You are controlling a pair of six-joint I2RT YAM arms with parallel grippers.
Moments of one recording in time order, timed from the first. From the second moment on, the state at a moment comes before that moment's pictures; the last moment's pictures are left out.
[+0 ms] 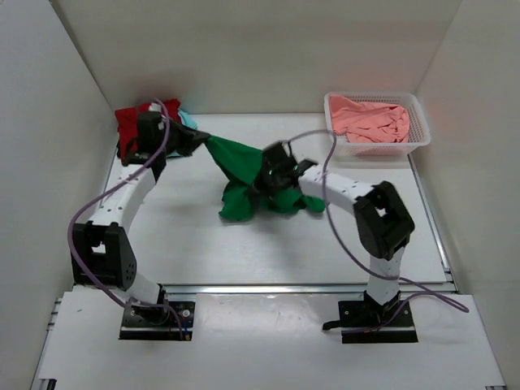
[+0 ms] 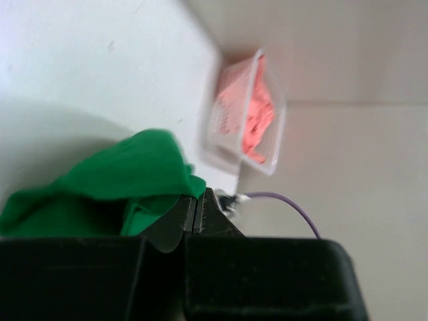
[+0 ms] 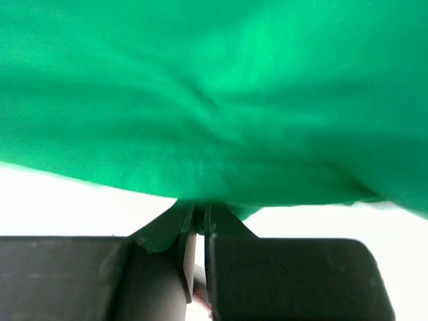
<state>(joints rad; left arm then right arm) -0.12 1.49 1.17 -0.10 0.34 -1.10 0.70 1.93 1.31 -0.22 -0.15 1.19</state>
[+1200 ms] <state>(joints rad) 0.17 1.36 1.37 -0.44 0.45 -1.17 0.11 1.69 1.71 -1.03 -0.63 0.42</state>
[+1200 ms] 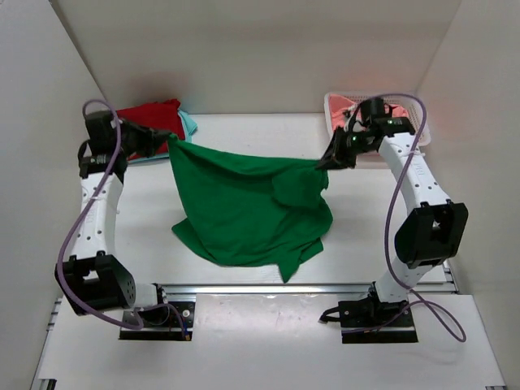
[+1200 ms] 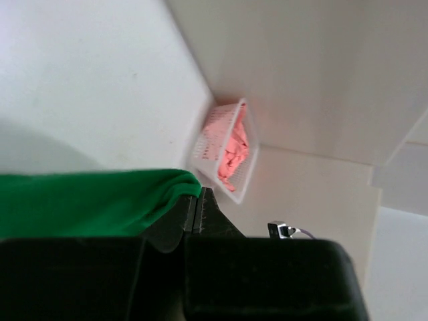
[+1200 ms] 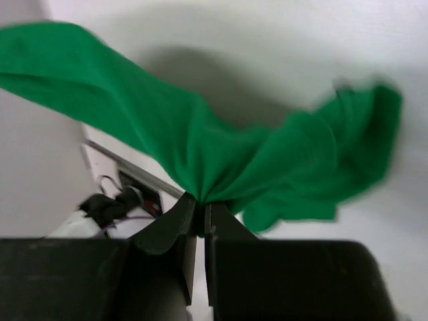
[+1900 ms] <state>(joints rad) 0.11 1.18 0.92 -0.36 0.39 -1.07 0.17 1.56 1.12 -0.74 -0.21 0.37</state>
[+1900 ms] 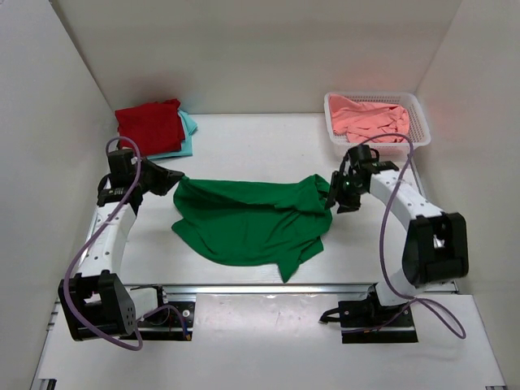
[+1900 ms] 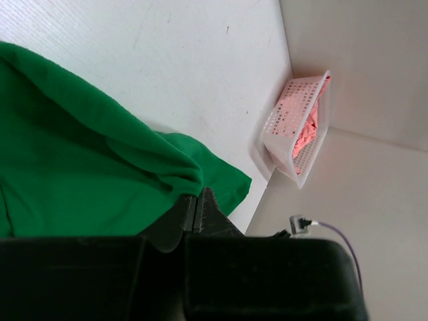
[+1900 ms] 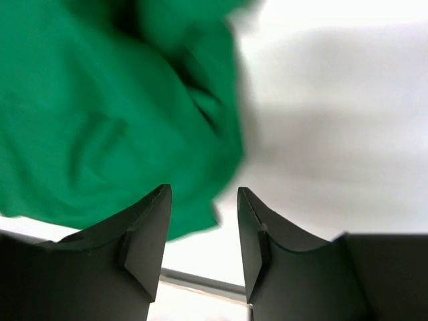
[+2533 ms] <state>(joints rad) 0.10 1.17 0.88 -0.34 0.39 -1.07 0.25 1.60 1.00 -0.44 -0.20 0.21</state>
